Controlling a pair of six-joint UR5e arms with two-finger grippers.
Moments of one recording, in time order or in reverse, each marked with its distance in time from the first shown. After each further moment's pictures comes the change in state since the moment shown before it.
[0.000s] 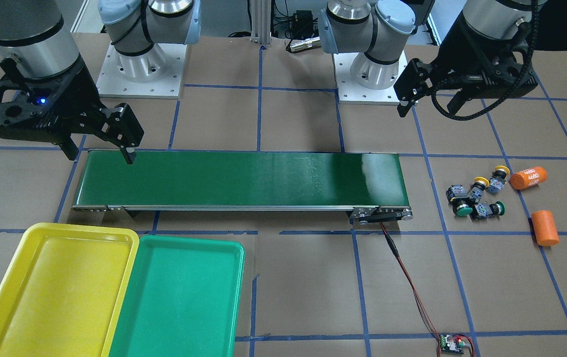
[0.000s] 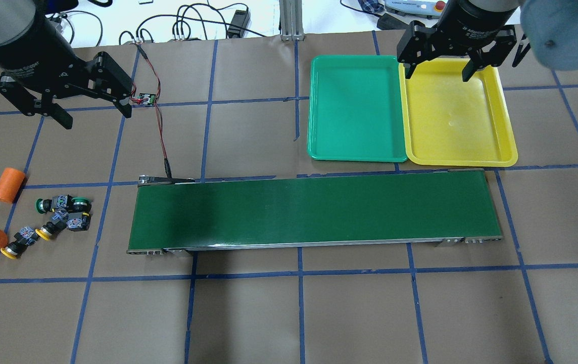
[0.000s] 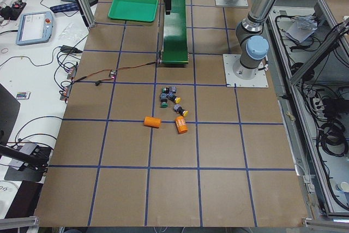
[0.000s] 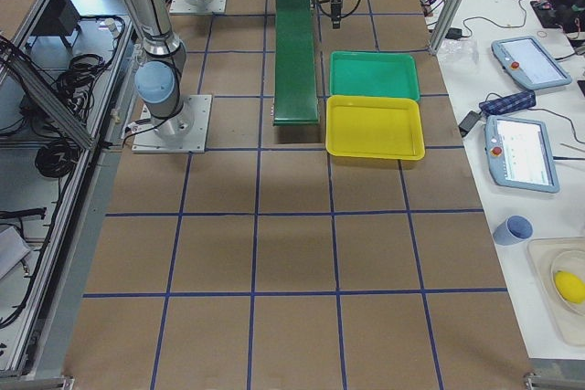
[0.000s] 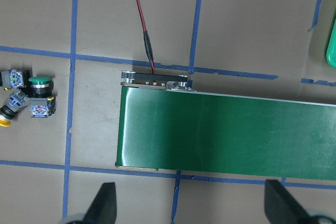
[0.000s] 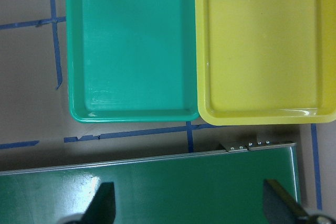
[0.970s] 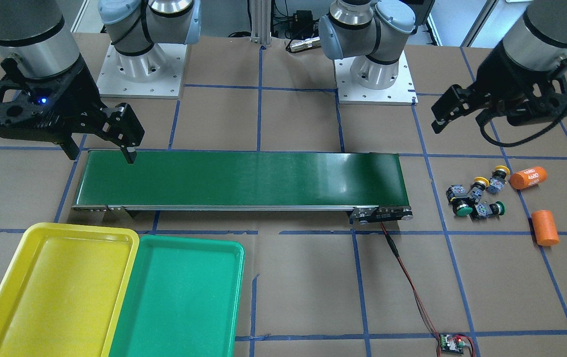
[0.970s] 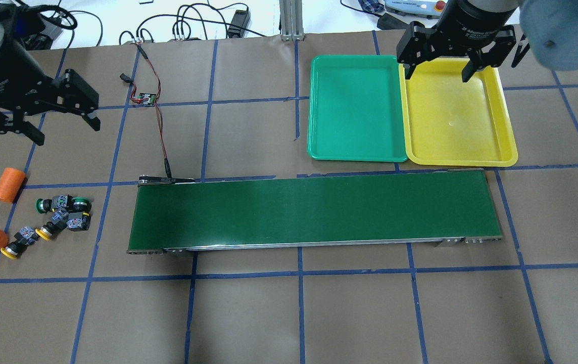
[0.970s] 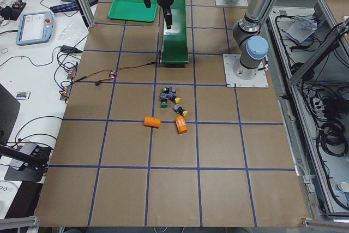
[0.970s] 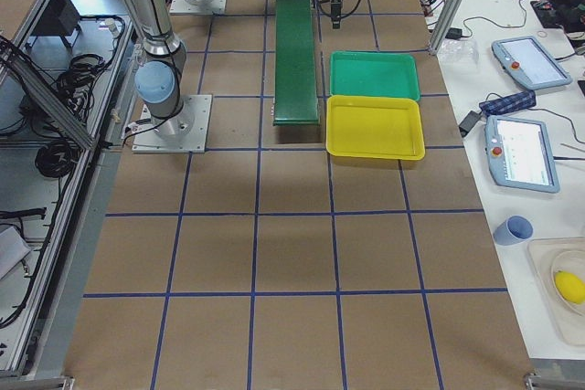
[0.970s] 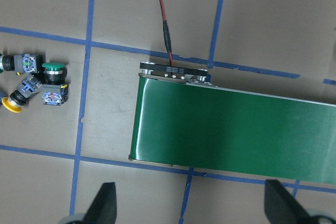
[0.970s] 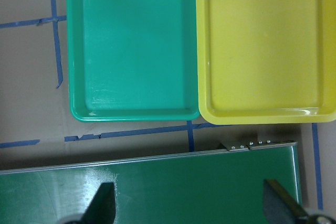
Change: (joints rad) left arm 0.208 -0.023 -0.081 0.032 0.015 0.115; right arm 0.002 0.000 0.002 0.000 0.002 0.001
